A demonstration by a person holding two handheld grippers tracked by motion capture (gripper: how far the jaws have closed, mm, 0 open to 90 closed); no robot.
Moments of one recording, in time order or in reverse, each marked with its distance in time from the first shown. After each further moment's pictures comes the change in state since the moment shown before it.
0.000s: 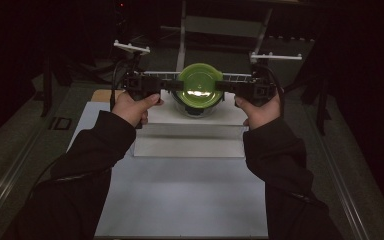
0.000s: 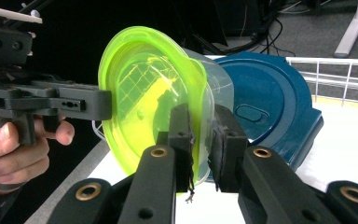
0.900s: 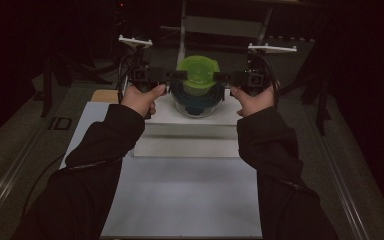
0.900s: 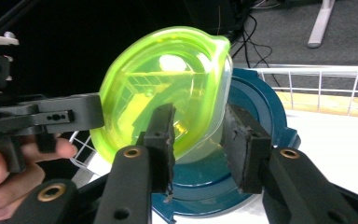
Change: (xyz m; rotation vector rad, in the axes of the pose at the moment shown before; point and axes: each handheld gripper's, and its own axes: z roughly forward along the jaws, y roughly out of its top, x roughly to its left) left arm 0.014 0.016 0.019 -0.075 0.041 -0.062; right arm -0.008 0.018 0.017 -0.009 -0.092 0.095
